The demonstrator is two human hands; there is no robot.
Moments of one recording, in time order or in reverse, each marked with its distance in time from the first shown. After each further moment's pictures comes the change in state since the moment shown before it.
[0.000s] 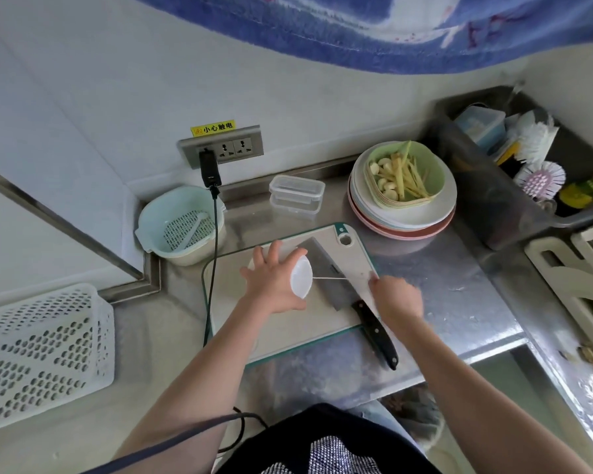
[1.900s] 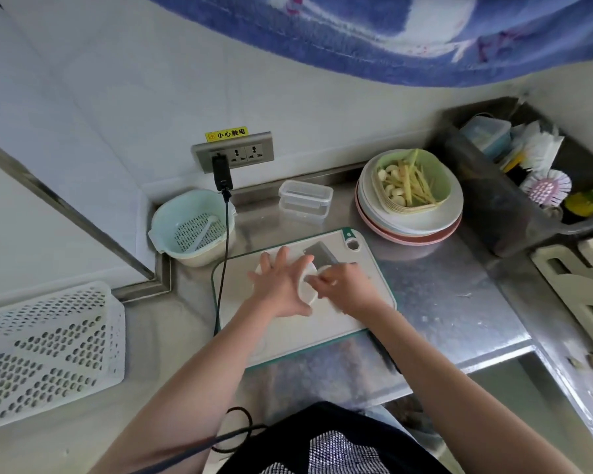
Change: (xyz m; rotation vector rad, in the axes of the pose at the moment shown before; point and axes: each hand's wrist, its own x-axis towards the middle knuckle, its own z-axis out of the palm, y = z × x) left_hand -0.009 -0.004 -0.007 0.010 -0.044 0.028; right_hand -0.016 -0.068 -0.009 0.429 -0.068 -0.468
